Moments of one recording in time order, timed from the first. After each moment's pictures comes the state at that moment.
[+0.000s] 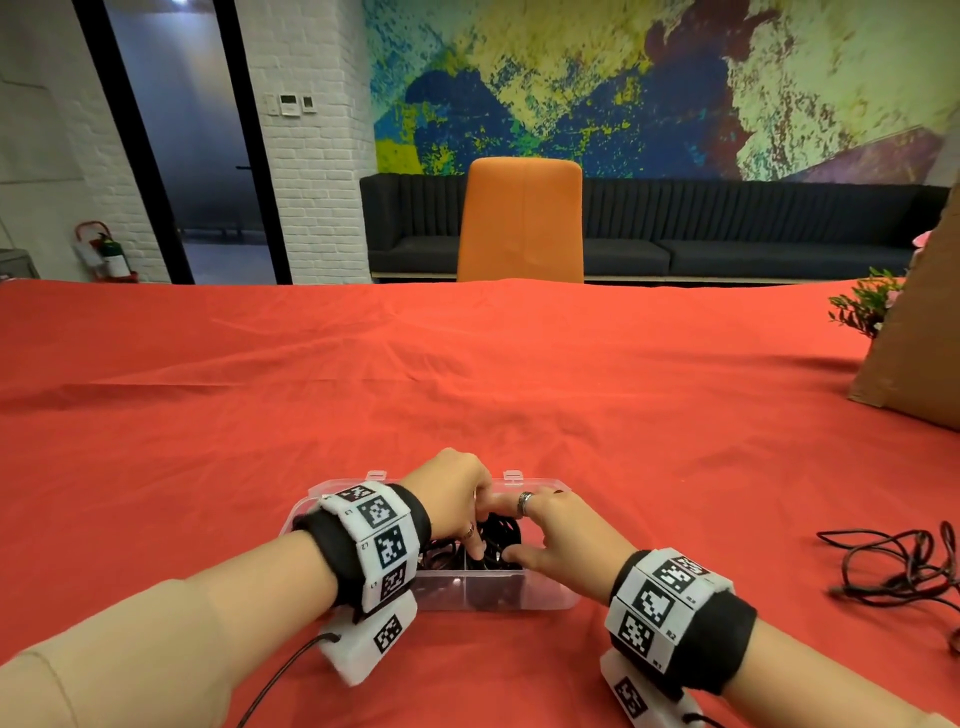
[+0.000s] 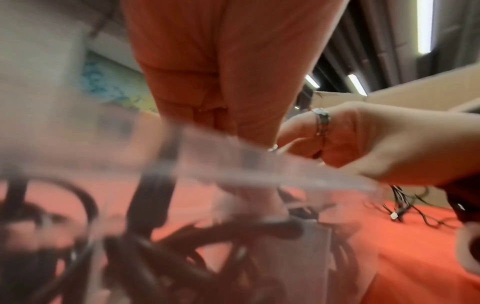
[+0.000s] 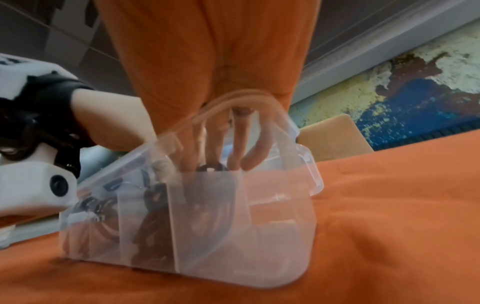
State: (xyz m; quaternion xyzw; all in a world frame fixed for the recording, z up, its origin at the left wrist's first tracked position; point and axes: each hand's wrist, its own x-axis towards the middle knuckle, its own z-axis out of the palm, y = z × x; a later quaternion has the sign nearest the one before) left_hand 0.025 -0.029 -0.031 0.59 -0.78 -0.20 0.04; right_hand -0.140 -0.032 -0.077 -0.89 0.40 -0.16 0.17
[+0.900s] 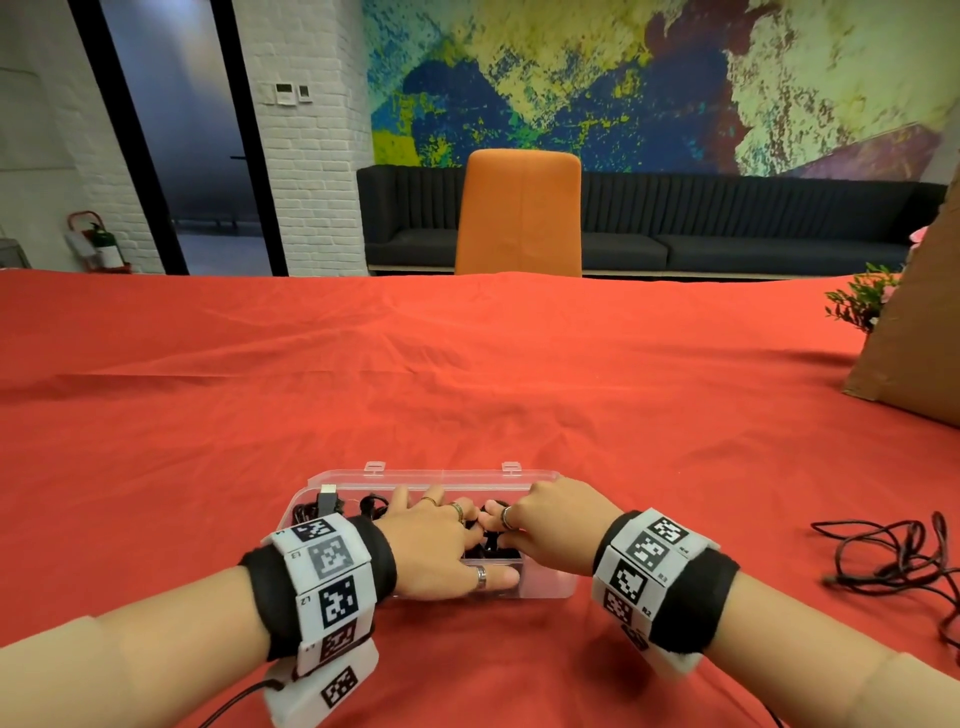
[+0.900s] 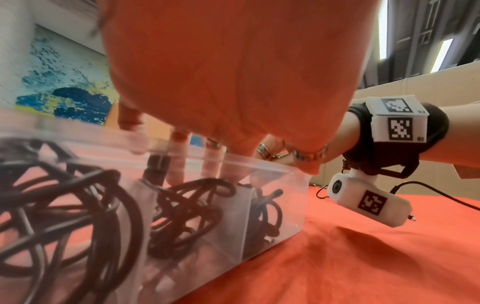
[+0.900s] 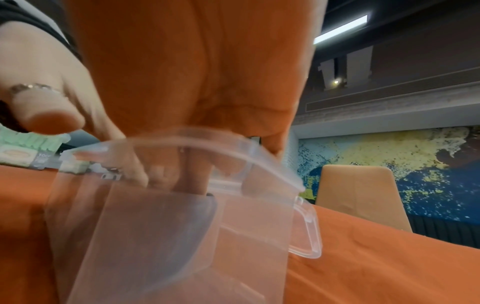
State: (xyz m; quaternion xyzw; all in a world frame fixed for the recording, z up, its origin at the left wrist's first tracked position) left_hand 0.027 0.021 -0.036 0.57 -0.79 -0.12 -0.20; right_hand -0.129 -0.026 -0.050 -0.92 0.37 0.09 -0.09
